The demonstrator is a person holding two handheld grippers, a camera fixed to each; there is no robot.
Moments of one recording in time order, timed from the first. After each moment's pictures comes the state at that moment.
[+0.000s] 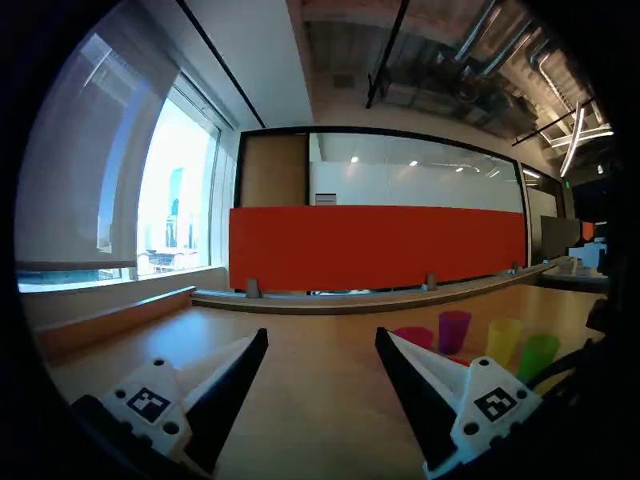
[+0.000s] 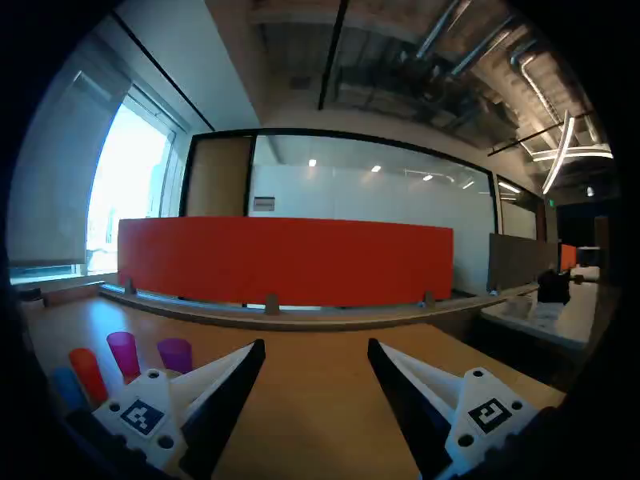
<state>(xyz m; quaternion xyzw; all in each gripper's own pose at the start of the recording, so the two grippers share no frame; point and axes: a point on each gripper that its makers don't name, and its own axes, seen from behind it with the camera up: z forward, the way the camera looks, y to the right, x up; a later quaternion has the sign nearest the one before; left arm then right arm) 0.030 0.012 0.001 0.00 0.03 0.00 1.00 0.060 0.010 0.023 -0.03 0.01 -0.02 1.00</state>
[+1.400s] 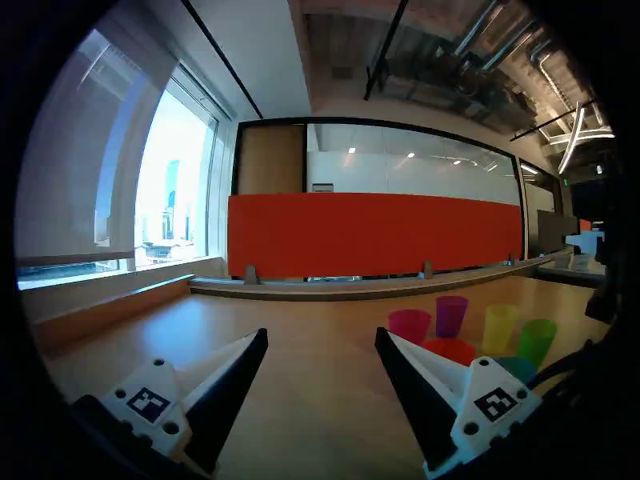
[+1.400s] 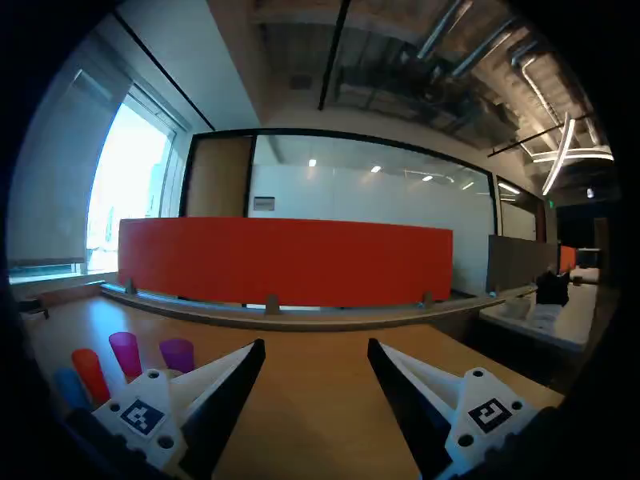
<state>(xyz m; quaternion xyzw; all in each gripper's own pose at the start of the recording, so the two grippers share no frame) 0.007 0.010 -0.007 -0.01 0.01 0.00 1.00 0.067 0.007 0.016 -0.04 0.01 -0.02 1.00</state>
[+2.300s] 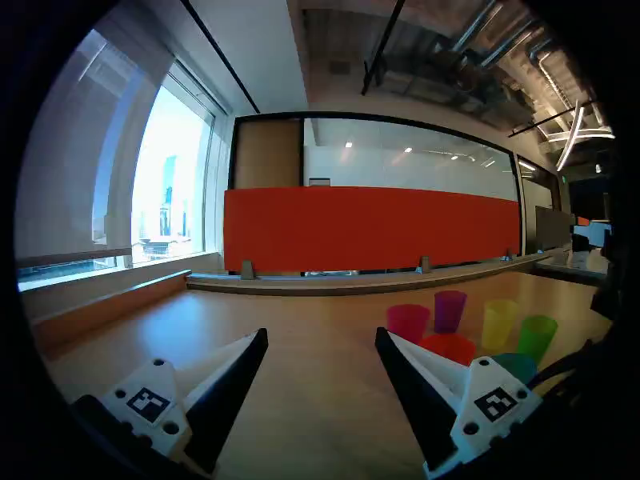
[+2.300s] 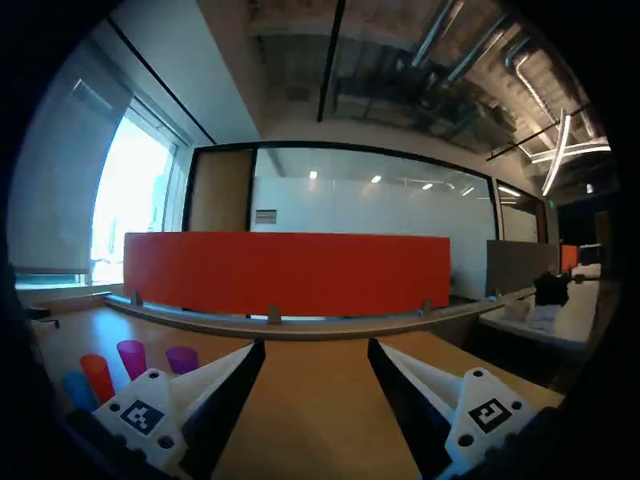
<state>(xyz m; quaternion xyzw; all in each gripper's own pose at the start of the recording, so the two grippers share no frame) 0.002 0.012 -0.004 -0.02 0.00 0.00 1.00 0.076 0.016 -0.009 -0.03 0.04 -0.01 1.00</state>
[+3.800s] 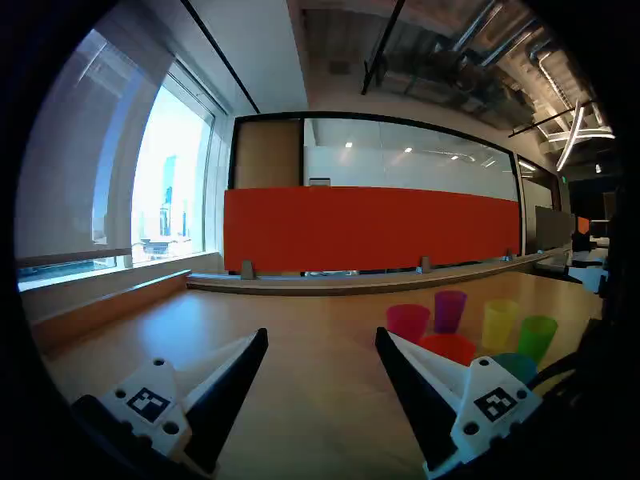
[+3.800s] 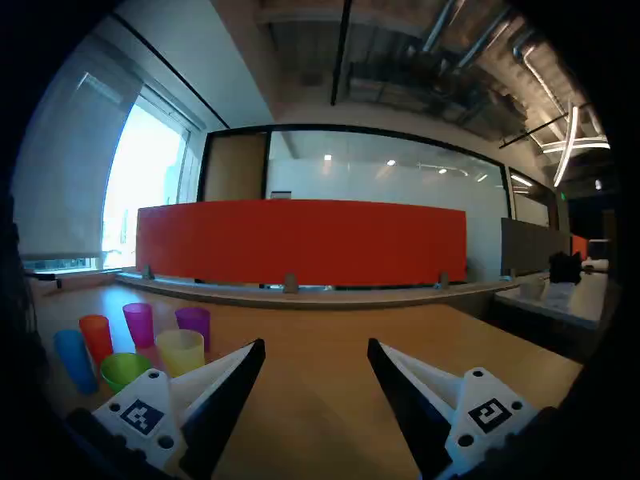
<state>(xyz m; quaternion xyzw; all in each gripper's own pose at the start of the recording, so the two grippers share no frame) 0.002 0.012 -0.004 -0.02 0.00 0.00 1.00 0.000 -0.006 -0.003 0.00 0.01 -0.01 1.00</state>
